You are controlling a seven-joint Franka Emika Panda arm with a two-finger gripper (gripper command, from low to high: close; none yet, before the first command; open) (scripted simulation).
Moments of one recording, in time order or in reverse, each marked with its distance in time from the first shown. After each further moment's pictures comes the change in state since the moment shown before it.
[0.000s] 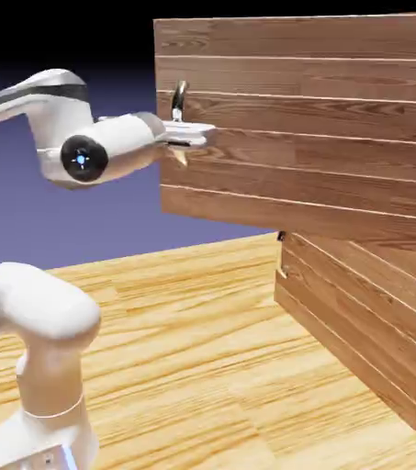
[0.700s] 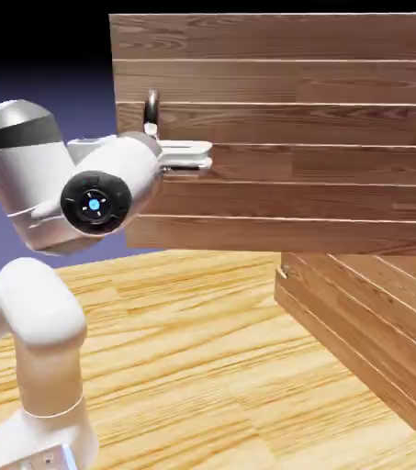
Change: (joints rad) arm -0.213 -0.195 -0.690 0.219 -0.642 -0.902 0.136
